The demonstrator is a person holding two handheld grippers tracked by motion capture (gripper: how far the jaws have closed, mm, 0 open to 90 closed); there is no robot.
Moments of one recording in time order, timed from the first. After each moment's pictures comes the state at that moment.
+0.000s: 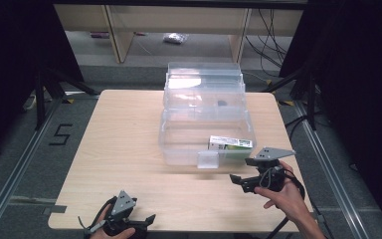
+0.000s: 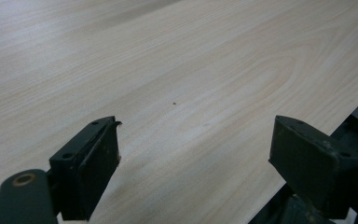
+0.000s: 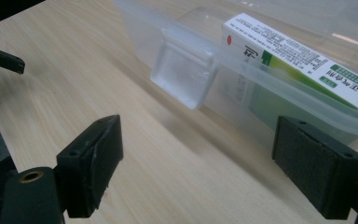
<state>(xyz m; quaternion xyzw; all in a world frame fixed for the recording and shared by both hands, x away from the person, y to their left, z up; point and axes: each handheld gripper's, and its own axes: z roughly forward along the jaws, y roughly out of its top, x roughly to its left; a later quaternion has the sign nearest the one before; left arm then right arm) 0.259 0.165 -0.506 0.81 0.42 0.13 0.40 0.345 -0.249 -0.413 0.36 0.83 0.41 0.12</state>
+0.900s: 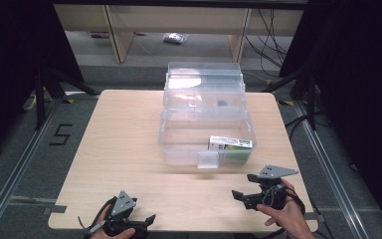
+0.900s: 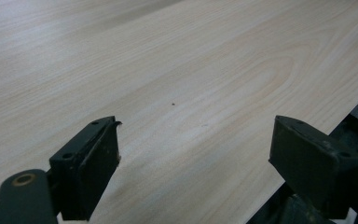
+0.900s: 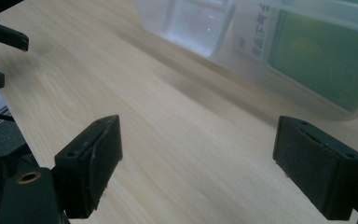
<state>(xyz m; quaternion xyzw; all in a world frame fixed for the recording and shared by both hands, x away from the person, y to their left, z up) 0.258 0.164 -0.505 0.80 0.42 0.13 0.40 0.314 -0.258 -0.449 0.40 0.82 0.41 0.08</state>
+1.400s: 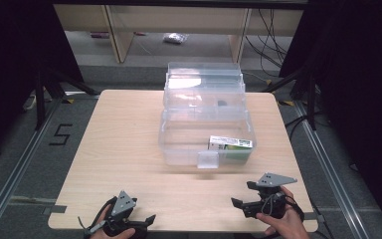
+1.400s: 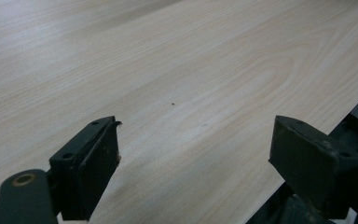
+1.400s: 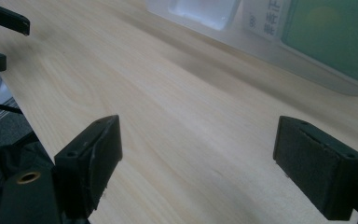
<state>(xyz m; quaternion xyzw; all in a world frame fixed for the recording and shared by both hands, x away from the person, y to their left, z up) 0.258 0.164 -0.505 0.80 0.42 0.13 0.40 0.301 -0.258 -0.462 0.39 0.82 0.41 0.09</state>
